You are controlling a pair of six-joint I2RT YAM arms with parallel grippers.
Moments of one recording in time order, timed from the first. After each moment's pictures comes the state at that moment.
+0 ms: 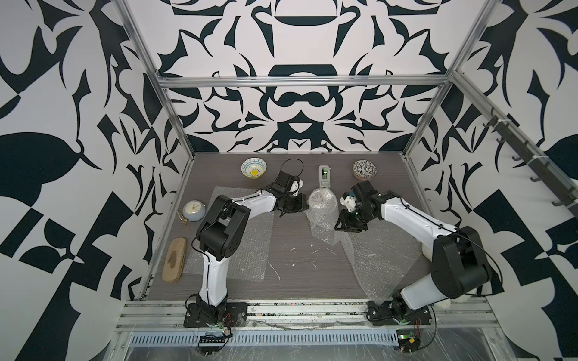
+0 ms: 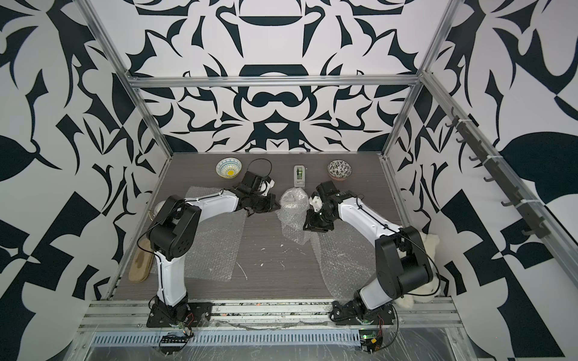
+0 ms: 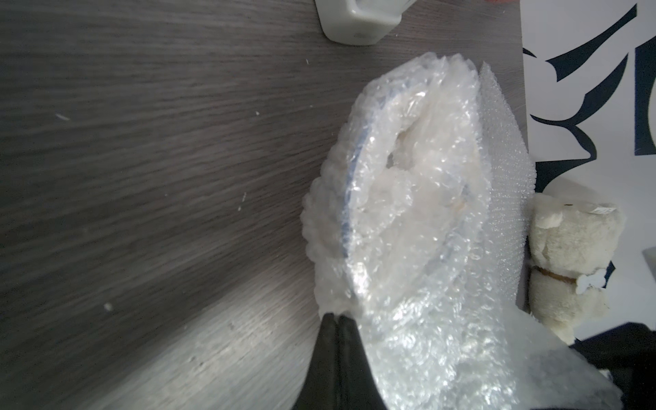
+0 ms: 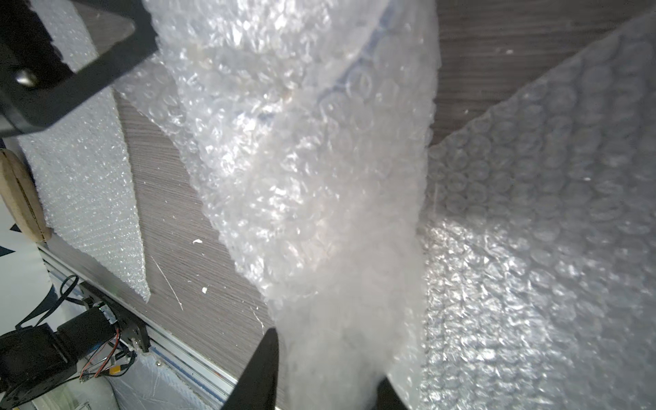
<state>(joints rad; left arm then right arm) -0.57 2.01 1.31 -0.20 0.49 -0.52 0.36 1.55 1.05 -0.80 -0.43 0.38</state>
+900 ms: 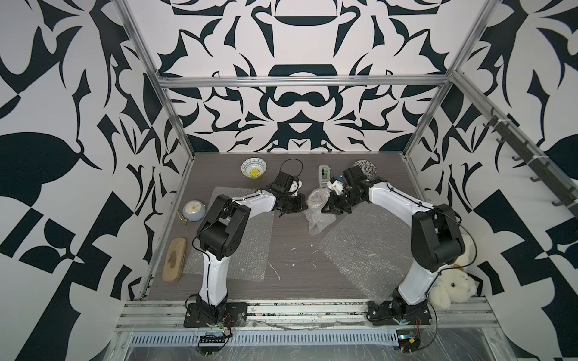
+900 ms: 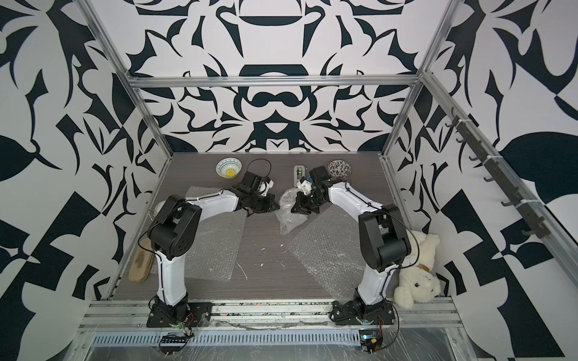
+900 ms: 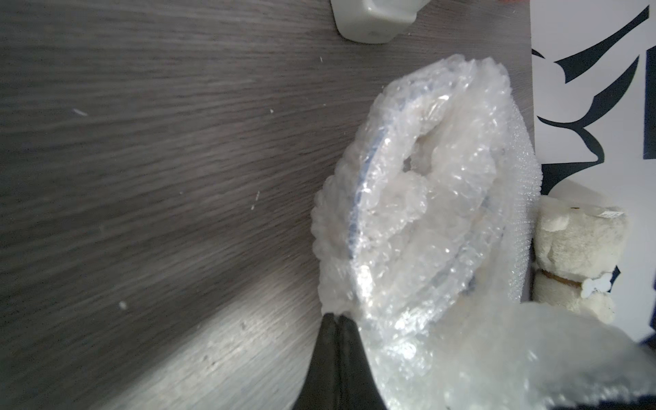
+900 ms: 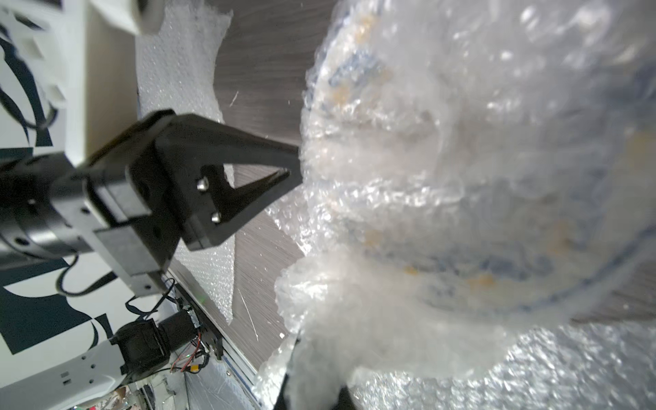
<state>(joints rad) -0.57 2.02 1.31 -0.21 0.49 -0.52 0.33 1.79 1.30 -0.67 -0.66 0.42</state>
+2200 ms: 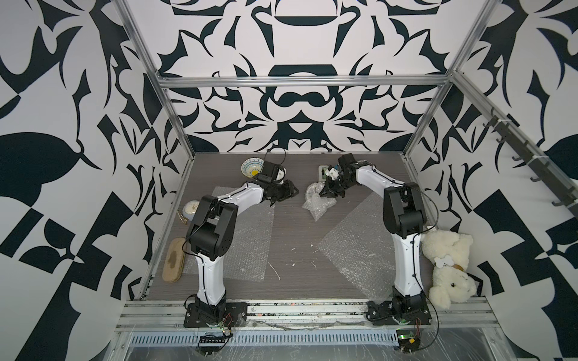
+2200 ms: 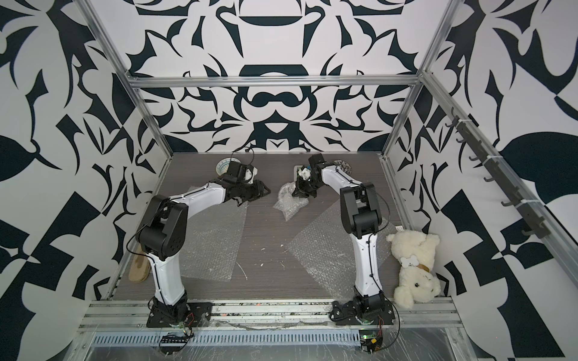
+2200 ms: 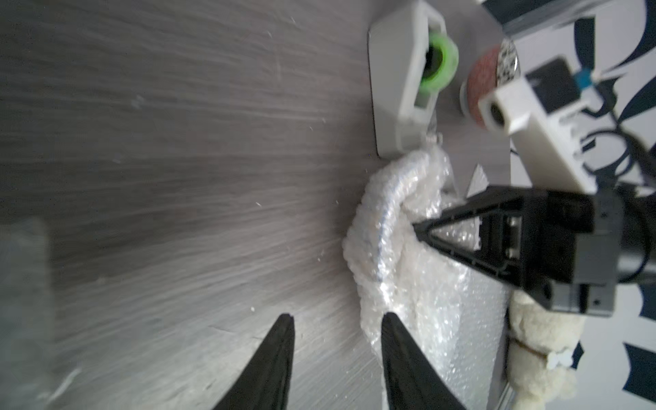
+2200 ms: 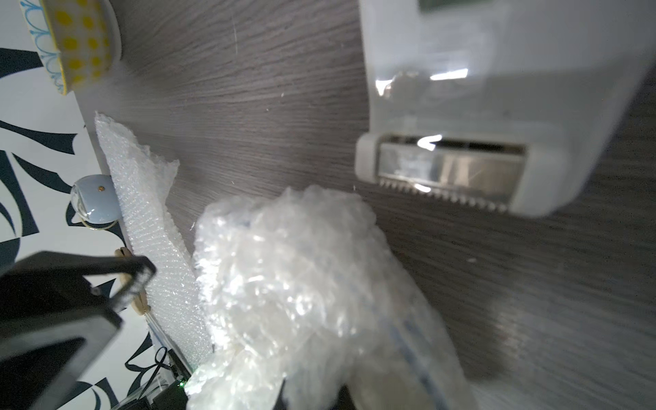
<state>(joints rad) -0.42 1.96 1.36 -0.23 0.45 -0.63 0.26 2.23 1.75 -0.77 -0.63 0.38</state>
